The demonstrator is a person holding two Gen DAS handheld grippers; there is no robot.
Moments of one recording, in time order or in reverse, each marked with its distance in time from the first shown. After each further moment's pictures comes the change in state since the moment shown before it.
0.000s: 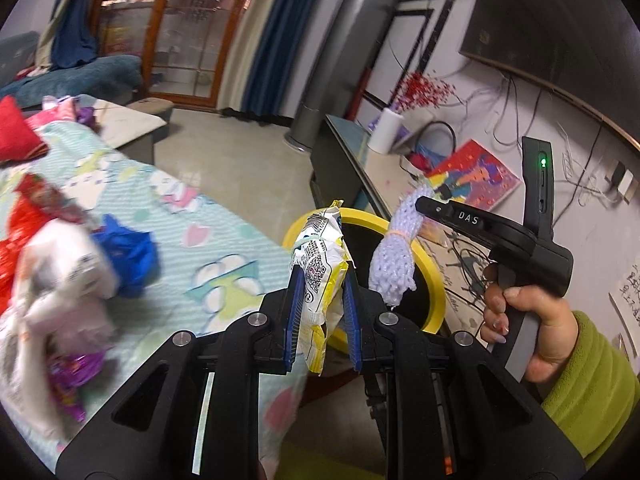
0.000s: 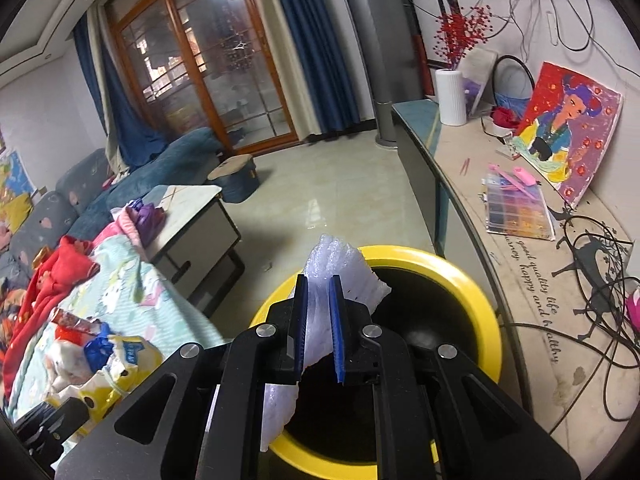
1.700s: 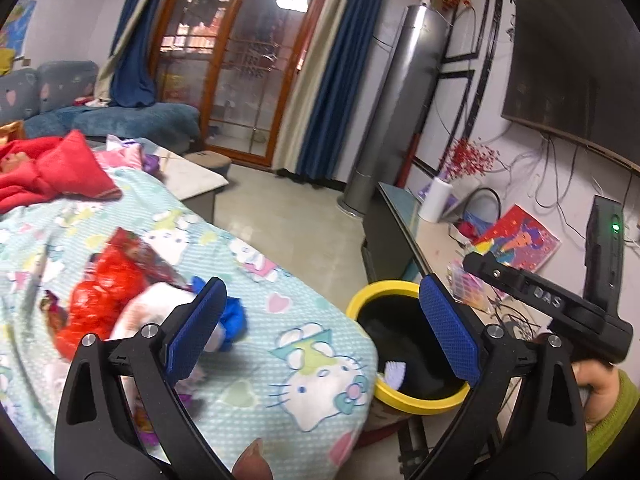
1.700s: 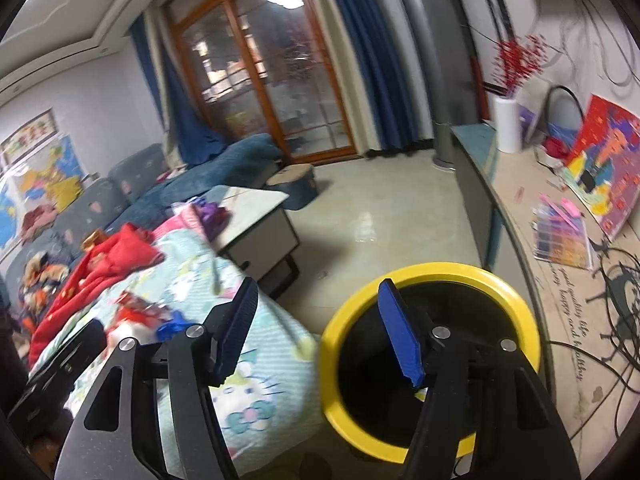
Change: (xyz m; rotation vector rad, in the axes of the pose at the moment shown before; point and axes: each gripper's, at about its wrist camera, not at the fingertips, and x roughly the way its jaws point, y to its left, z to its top) left arm -0.062 0.026 0.012 -0.065 -0.260 0.213; right arm -0.051 0.060 0.000 -0.117 -0.050 0.207
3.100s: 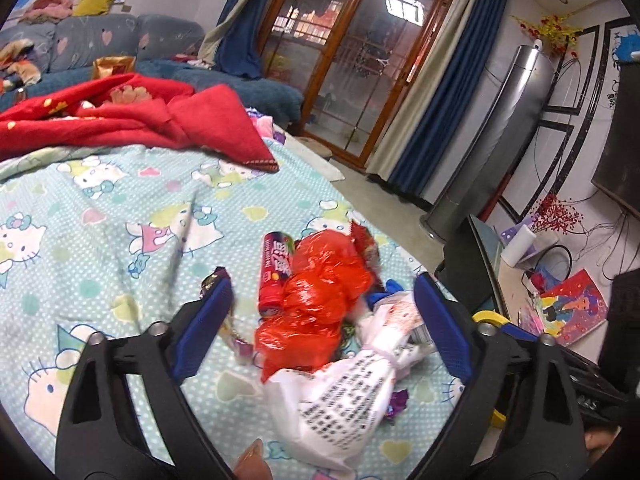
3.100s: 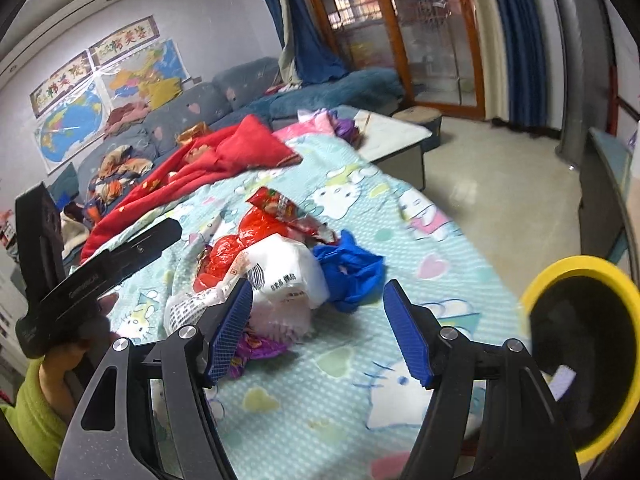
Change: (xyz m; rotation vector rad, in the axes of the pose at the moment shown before) left arm -0.042 0.156 -0.005 -0.255 0.014 0.241; right arm 0.069 0.155 -0.045 -0.254 0.257 0.333
